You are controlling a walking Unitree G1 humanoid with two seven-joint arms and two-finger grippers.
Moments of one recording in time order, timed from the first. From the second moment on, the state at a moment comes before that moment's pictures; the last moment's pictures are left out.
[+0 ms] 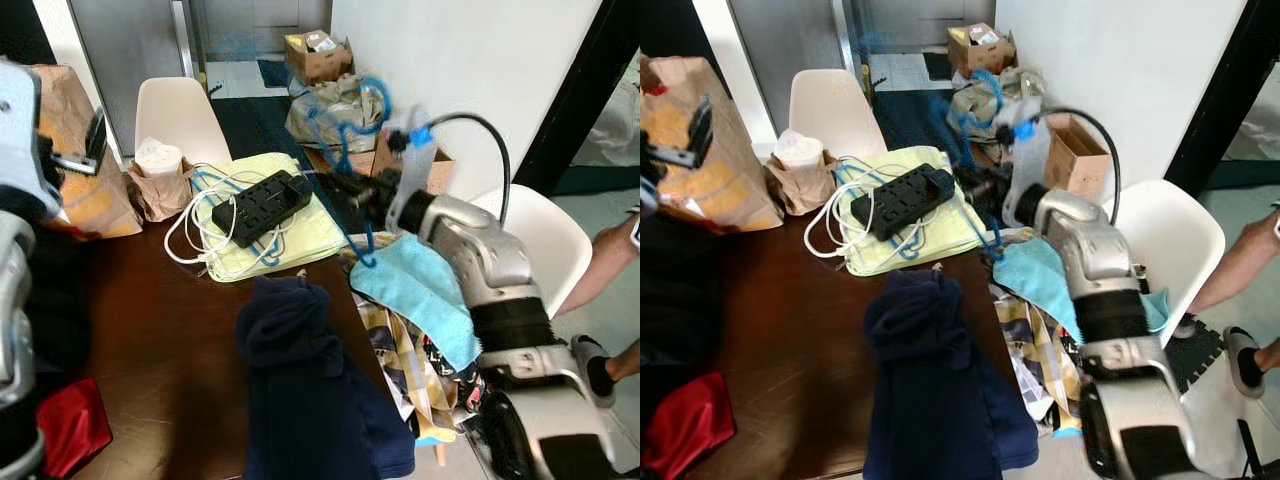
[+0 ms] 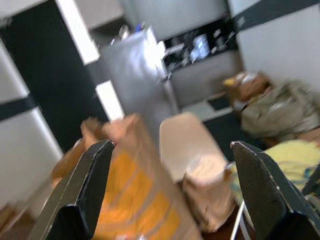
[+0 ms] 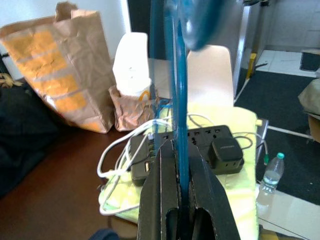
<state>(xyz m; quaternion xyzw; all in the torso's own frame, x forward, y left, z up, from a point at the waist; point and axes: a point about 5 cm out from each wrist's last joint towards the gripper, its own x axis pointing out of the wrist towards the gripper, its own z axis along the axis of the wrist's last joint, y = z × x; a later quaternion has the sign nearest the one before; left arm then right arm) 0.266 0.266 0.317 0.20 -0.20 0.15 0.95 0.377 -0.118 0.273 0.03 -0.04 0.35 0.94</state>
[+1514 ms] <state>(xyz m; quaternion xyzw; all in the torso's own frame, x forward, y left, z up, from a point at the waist) 0.236 0.315 0.293 0.23 -0.14 0.26 0.93 0.378 -0.104 0.279 0.07 -0.07 0.28 0.96</state>
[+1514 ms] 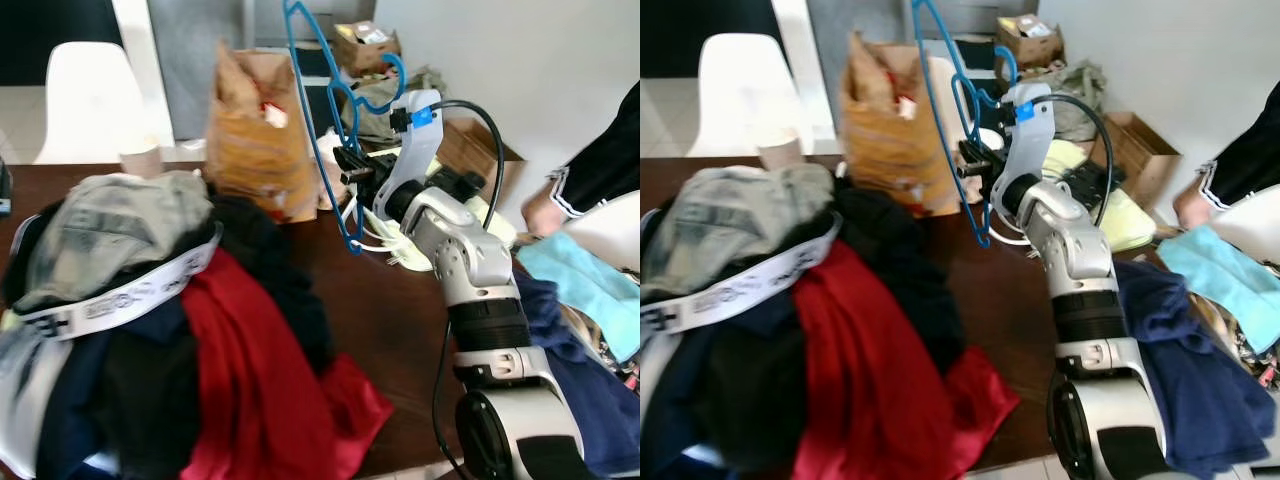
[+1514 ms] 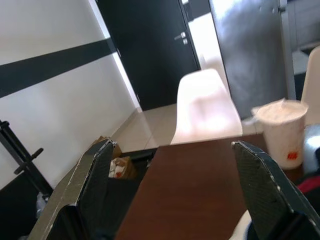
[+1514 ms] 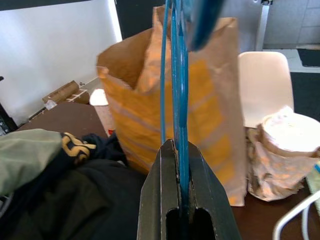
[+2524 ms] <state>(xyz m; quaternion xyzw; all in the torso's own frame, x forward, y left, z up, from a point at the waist) 0.230 0.291 0.274 0.26 -0.06 0.20 0.94 0.374 -0.098 0.271 0.03 -0.05 0.30 0.95</state>
